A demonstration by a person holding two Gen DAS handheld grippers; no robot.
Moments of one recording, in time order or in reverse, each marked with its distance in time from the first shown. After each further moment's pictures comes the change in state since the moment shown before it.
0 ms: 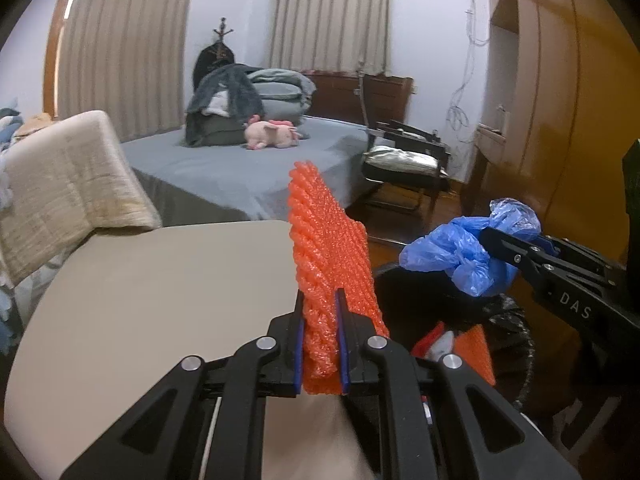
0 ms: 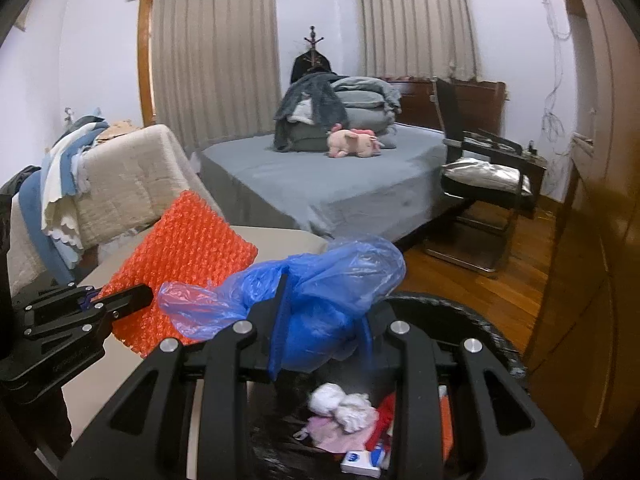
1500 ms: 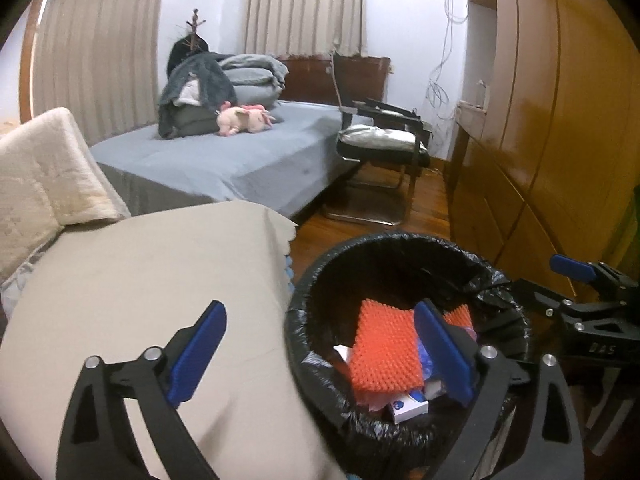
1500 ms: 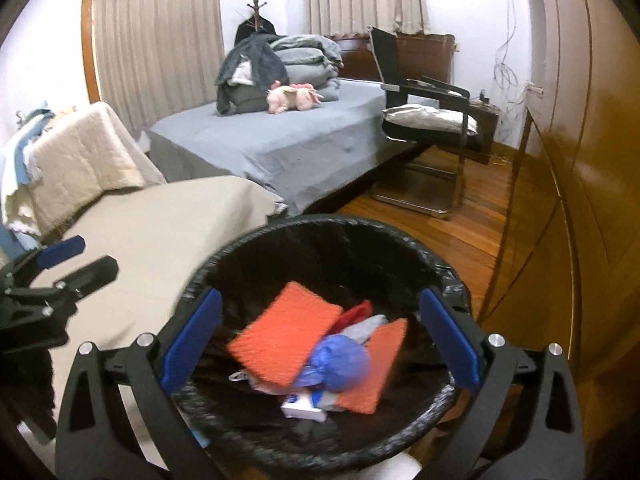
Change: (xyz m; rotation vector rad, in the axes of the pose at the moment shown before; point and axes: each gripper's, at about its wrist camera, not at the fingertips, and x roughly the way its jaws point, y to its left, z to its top) left arm 0.028 -0.032 -0.019 0.051 0.046 -0.035; right arm -0.019 -0.045 -0.051 0.097 0.131 -0.110
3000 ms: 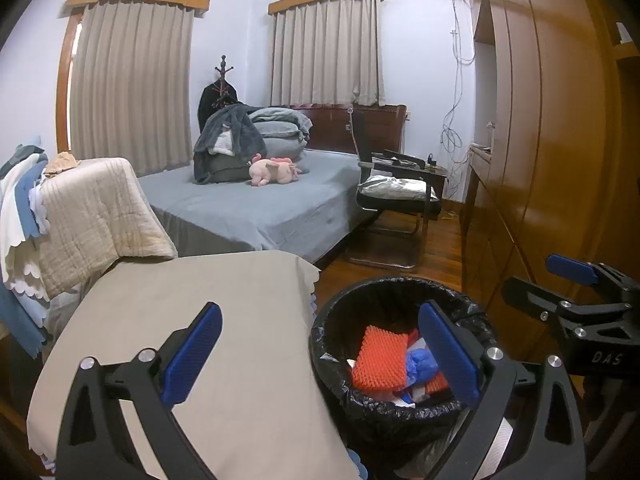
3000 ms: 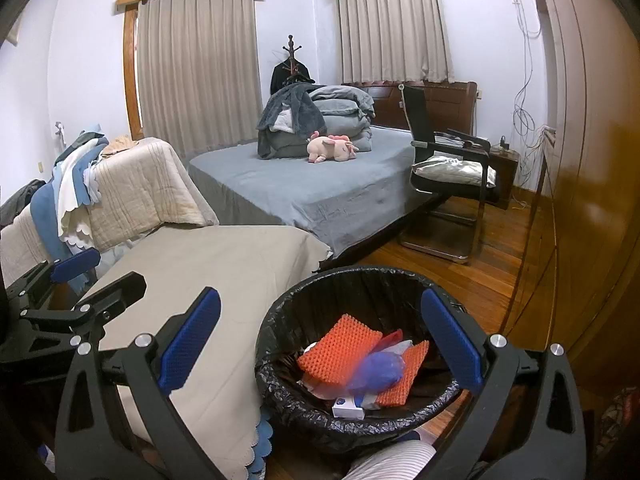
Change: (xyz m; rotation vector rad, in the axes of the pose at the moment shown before) left arm -0.139 -0.008 0.005 -0.007 -0.163 0.088; right arm -0.117 0.048 0.012 -0.052 -0.144 0.068
